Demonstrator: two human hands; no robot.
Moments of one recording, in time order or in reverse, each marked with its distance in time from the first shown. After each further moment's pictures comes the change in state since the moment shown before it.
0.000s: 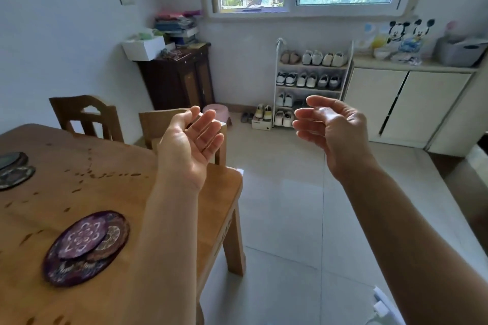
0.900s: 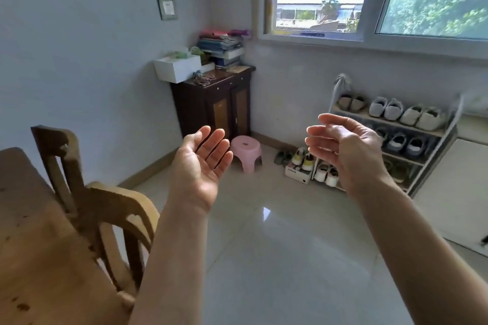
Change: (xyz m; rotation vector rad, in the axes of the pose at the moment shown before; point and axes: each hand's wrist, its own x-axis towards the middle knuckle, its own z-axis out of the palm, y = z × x) left_hand 0.455 -0.064 0.193 -0.150 0.241 0.090; right_hand 0.546 0.050 0.081 0.032 -0.280 0.111
